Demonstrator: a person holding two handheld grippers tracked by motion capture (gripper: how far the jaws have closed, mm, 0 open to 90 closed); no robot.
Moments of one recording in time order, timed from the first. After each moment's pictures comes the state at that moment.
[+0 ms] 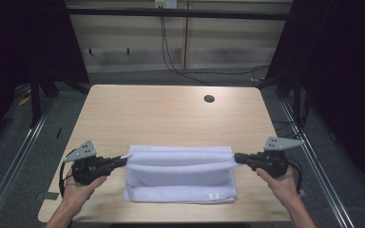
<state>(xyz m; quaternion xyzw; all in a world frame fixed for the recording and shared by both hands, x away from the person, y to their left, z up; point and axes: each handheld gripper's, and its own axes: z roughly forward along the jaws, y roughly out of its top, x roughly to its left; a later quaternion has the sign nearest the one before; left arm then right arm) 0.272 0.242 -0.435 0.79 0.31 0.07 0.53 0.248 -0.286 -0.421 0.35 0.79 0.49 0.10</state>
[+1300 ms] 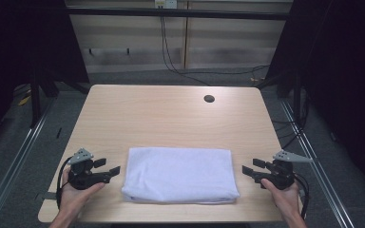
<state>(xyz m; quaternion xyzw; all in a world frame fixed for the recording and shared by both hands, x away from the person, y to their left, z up) 0.283 0.268 -0.478 0.77 0.45 0.10 0.45 0.230 -0.315 -0.470 0.50 0.72 0.47 0.13</state>
